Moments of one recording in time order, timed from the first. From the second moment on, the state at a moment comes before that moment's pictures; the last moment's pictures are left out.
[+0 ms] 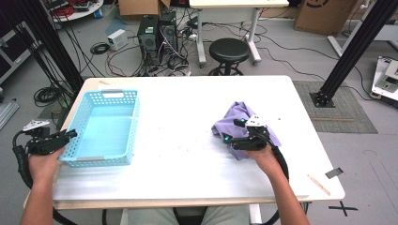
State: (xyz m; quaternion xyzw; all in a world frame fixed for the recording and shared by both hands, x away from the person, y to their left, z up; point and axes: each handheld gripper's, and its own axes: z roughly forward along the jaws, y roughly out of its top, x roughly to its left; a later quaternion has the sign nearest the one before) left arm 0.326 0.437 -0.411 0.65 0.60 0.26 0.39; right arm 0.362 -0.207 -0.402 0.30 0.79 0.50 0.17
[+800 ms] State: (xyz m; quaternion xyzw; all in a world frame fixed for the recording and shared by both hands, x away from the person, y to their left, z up) left arm 0.338 0.463 -0.406 0.62 0.63 0.28 0.38; right arm 0.362 -0.202 -0.402 0.30 0.80 0.50 0.16
